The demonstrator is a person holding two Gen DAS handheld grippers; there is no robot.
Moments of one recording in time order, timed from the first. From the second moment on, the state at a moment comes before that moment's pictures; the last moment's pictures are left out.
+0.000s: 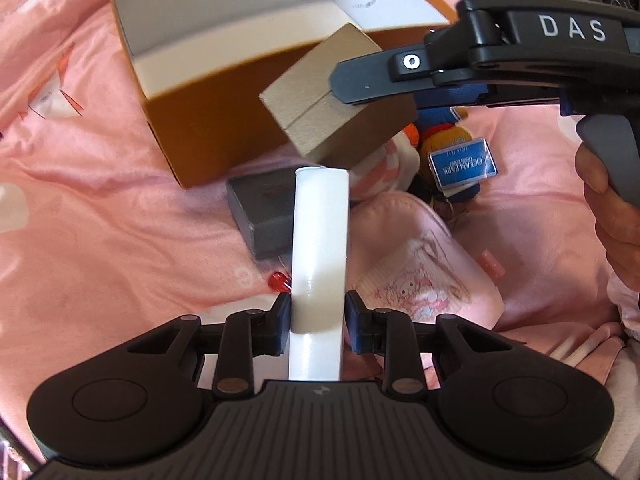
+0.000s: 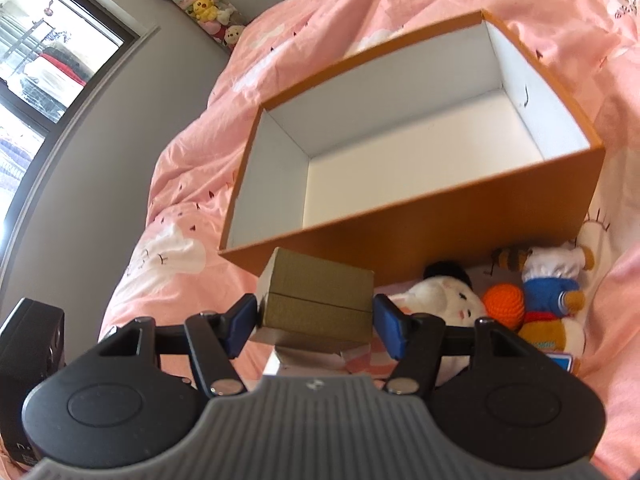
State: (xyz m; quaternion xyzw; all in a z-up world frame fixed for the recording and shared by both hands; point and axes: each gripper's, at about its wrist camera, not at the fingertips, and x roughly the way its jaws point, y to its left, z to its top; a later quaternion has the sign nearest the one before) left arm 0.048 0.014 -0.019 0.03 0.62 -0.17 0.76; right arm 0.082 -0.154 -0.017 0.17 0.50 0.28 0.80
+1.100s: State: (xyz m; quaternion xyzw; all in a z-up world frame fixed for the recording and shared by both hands) left arm 0.255 0.037 0.012 -0.07 0.60 -0.12 0.79; right arm 0.179 -0.180 0.044 0.12 0.41 0.22 0.88
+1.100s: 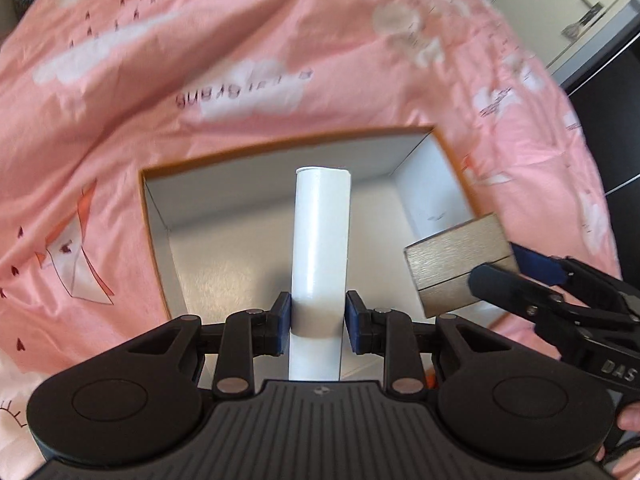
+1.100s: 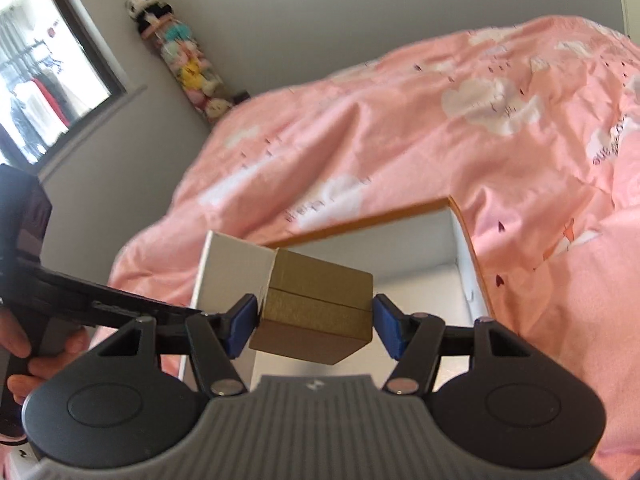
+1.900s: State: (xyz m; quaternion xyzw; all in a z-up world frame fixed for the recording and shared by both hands) left arm 0.254 0.038 -0.080 -0.07 0.64 -0.10 0.76; right arm 0.228 -0.158 -0.056 0.12 0.50 0.19 0.83
